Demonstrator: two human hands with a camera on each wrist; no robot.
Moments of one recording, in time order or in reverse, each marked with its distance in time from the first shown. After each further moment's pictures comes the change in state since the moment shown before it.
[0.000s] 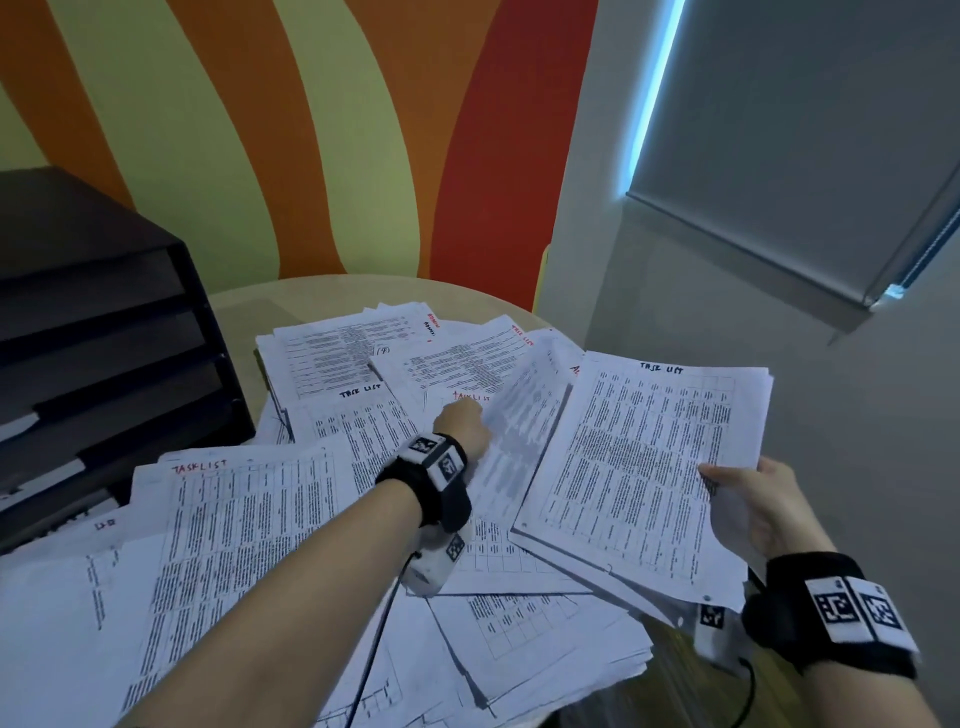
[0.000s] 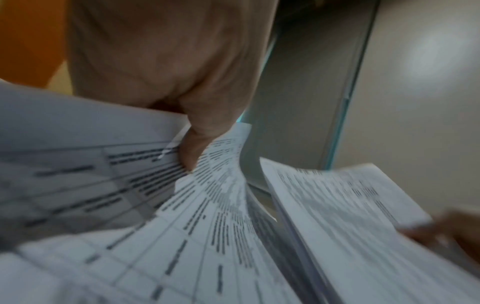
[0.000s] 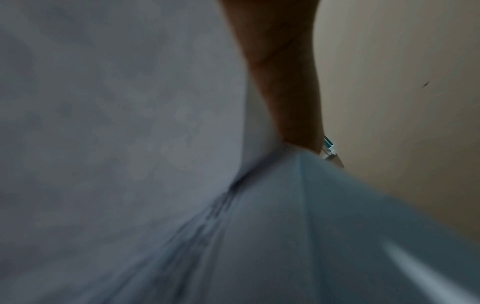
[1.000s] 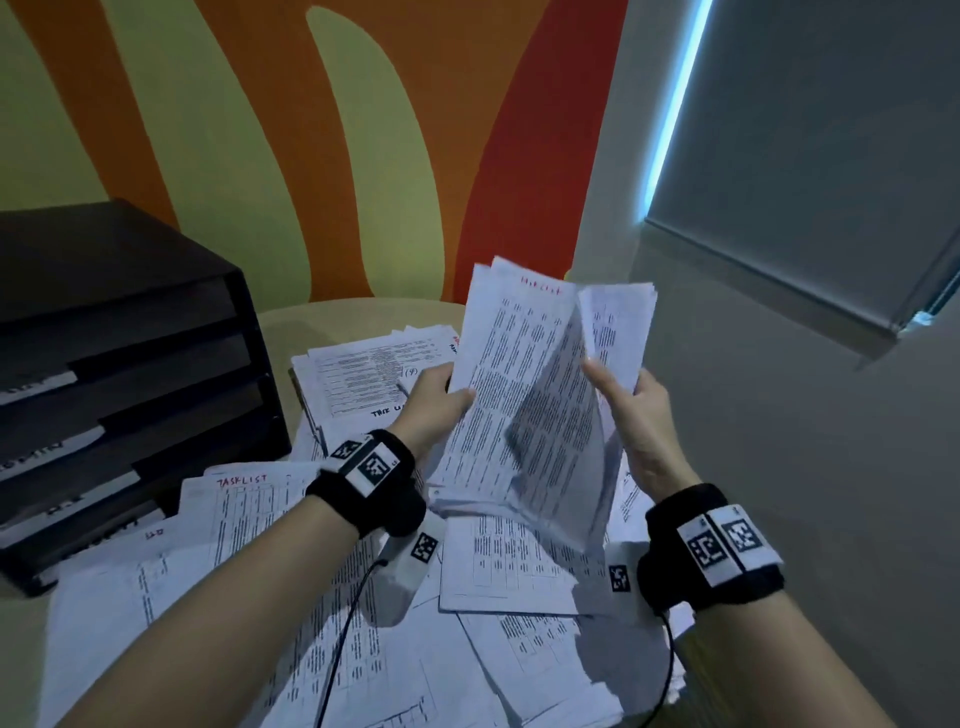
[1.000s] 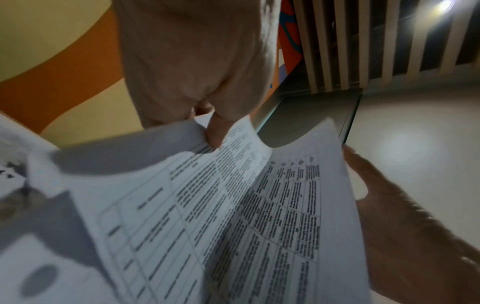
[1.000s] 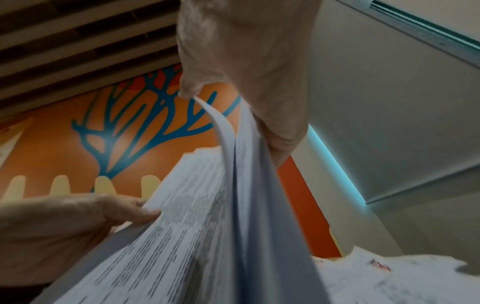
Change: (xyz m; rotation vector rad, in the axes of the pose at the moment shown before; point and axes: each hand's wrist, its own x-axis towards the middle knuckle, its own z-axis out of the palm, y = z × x) left_hand -0.042 -0.005 -0.091 -0.517 0.070 0.261; right_hand -0.079 -0.071 0.148 0.087 -0.345 -0.410
